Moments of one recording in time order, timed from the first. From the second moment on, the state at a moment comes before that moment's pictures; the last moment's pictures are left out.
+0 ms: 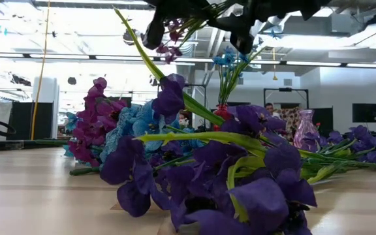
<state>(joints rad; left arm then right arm) -0.24 1.59 1.03 0.36 -0.71 1.67 -0.03 1.35 0.94 0.10 -0.34 0.48</state>
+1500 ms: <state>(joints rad) -0.35 1.59 1.03 0.30 -1.09 1.13 -0.05 1.04 0.93 -0.20 -0.04 0.30</state>
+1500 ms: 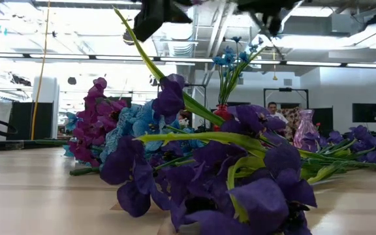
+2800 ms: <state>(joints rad) -0.11 1.59 1.03 -0.19 -0.45 0.26 0.06 0.53 0.50 -0.07 1.02 -0.09</state>
